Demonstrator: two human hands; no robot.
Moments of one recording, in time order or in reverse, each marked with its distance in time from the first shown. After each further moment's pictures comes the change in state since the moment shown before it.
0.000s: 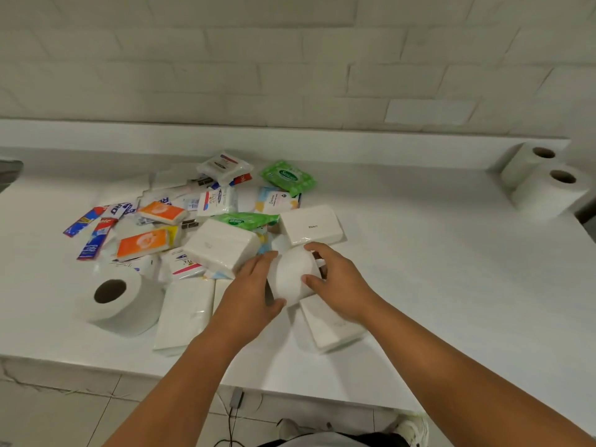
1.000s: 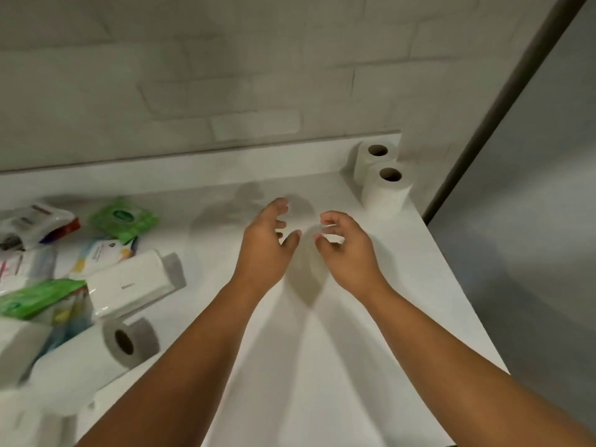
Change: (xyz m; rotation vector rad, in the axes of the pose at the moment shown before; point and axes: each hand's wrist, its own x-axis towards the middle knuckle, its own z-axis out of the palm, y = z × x) left_hand 0.182 0.295 0.167 -0.422 0.060 0.179; right_hand -0.025 0.155 -0.281 0.250 0.584 0.059
